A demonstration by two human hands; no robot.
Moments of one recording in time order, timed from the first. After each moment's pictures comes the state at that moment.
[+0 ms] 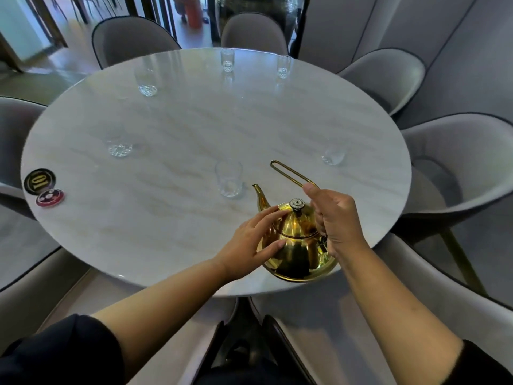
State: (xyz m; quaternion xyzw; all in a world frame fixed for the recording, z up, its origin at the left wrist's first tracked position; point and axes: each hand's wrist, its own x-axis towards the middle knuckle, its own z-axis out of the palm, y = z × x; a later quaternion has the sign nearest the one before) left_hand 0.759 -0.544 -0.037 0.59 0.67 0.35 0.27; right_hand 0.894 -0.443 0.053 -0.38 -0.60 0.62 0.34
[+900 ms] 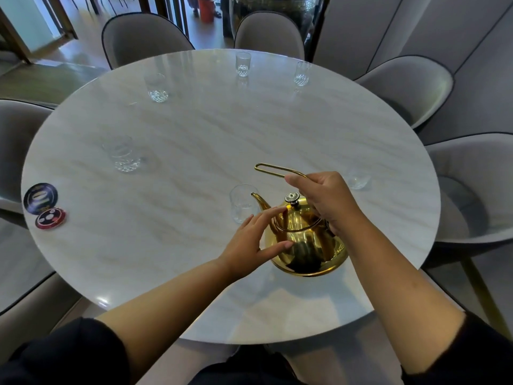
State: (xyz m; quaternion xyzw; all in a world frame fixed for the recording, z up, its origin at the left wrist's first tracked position) left_hand 0.692 -0.498 -0.022 0.53 0.69 0.41 0.27; right_hand 0.788 -0.373 0.077 -0.39 -0.74 0.51 0.21
